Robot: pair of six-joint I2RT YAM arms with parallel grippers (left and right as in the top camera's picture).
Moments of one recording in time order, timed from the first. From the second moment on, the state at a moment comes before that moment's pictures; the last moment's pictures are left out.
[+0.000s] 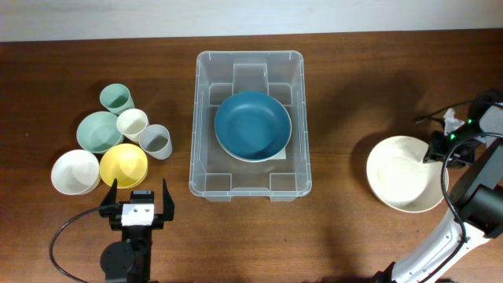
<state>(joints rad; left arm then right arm) 0.05 0.02 0.02 -0.08 -0.02 0.25 -0.59 2.17 1.61 -1.10 -0.07 -0.29</state>
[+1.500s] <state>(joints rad) 0.05 0.02 0.02 -0.08 -0.02 0.25 -0.03 2.15 2.12 -0.88 -0.67 0.05</state>
